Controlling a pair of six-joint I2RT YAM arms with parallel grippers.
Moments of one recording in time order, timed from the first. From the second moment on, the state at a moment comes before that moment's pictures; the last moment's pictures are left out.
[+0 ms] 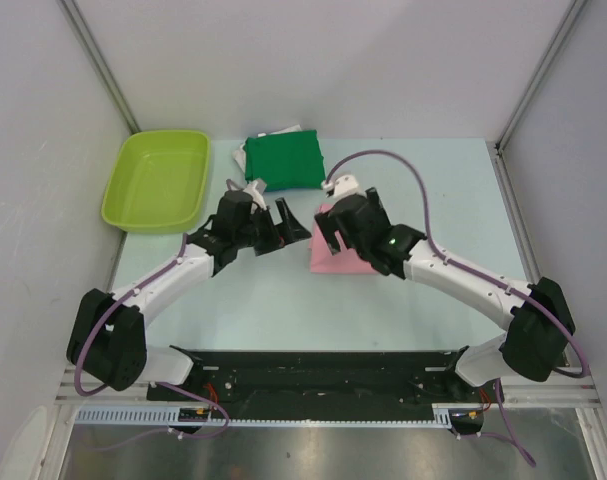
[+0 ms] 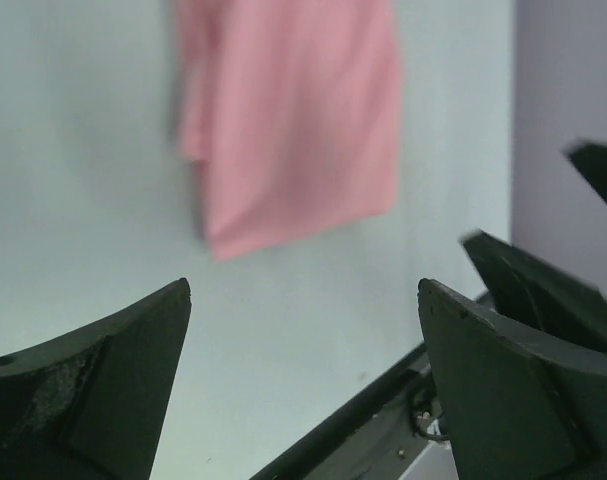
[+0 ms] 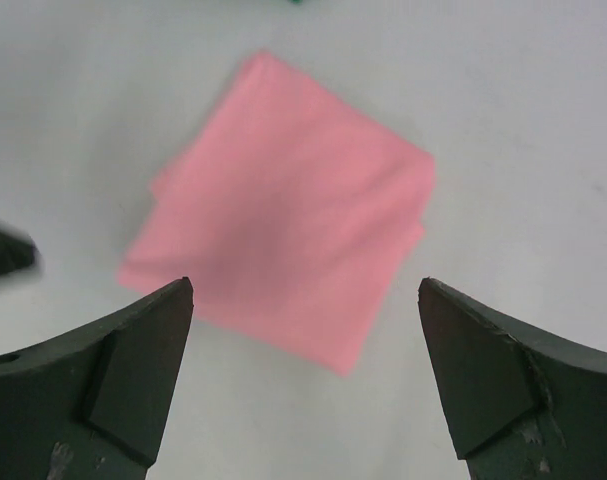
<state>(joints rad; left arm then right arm) -0.50 1.36 0.90 -0.05 0.31 -0.77 0.76 1.44 1.19 -0.32 0.40 0.14</state>
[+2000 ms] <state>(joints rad) -0.29 1.31 0.51 0.04 0.53 -0.86 1.07 1.74 0.81 0.03 1.01 -0.28</state>
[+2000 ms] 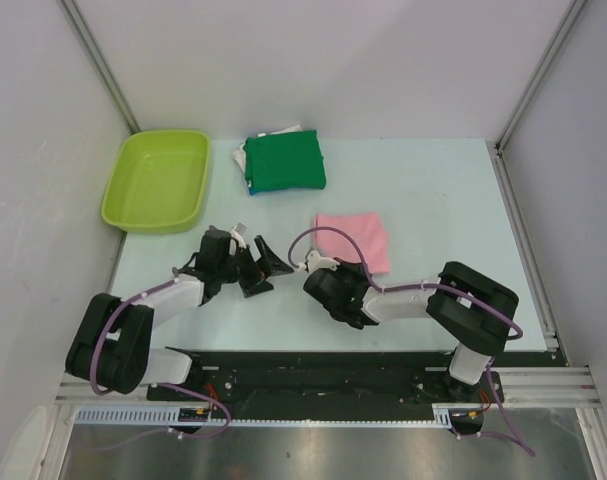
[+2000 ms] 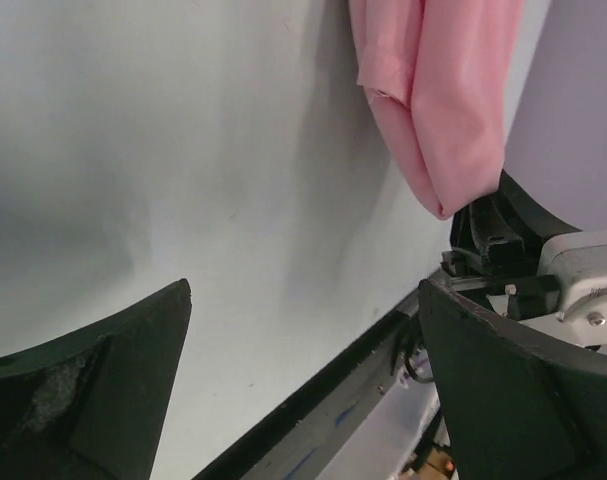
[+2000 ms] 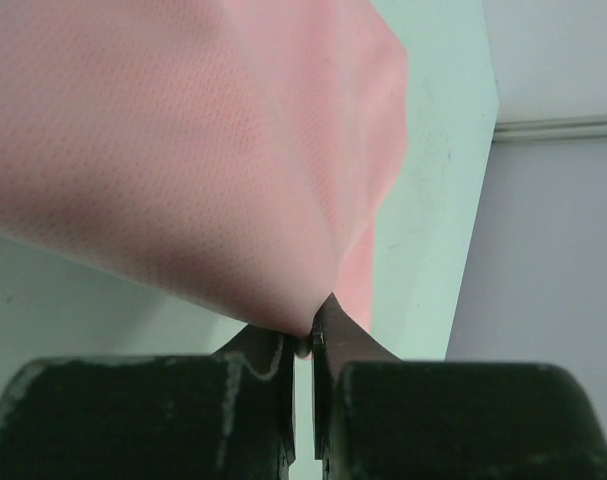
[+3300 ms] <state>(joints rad) -0.52 1.93 0.65 0.86 0.63 -1.41 1.23 1.63 0.78 -0.22 1.07 -0.08</state>
